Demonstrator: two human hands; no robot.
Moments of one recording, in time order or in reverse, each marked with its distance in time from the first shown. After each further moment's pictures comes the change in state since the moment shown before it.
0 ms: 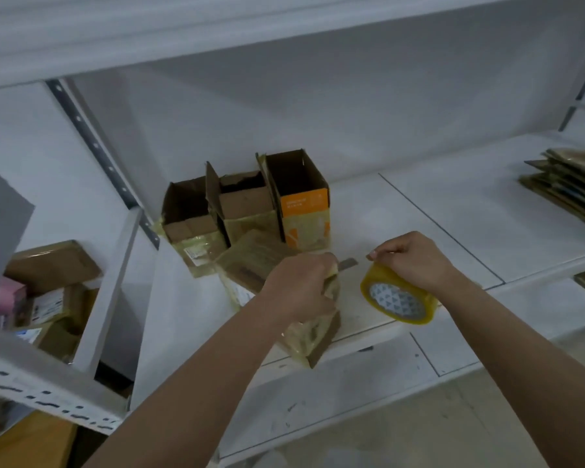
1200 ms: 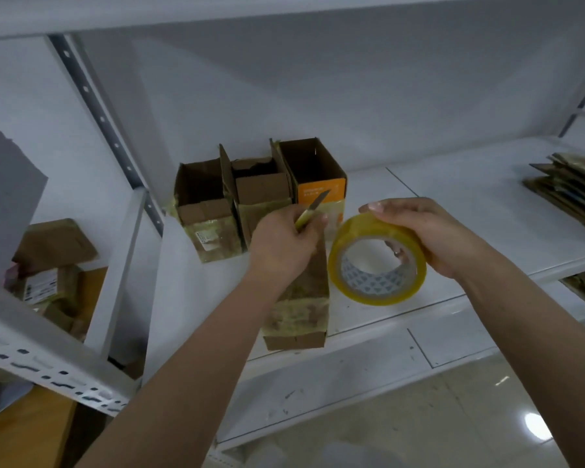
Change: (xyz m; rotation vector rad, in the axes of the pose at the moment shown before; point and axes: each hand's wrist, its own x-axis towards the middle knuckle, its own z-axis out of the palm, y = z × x) left_hand -0.017 -0.038 -0.021 -0.664 0.604 -0.248; right_hand -0.039 -0.086 -0.007 0.574 -0.232 -0.141
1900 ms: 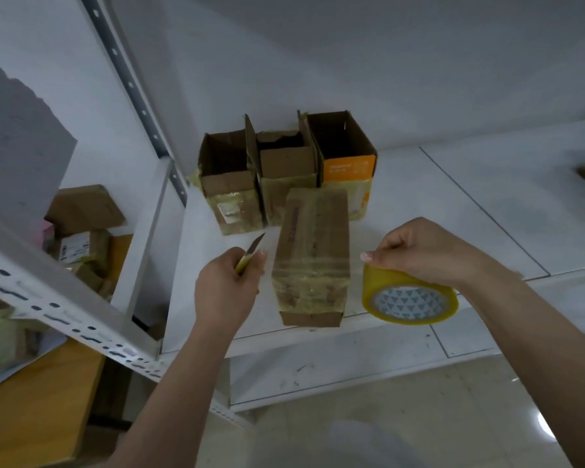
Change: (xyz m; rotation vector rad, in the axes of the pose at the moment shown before) left_hand -0.078 -0.082 -0.044 0.217 0.176 -0.312; right_hand 0.001 0.036 0.021 -0.594 -0.096 0.155
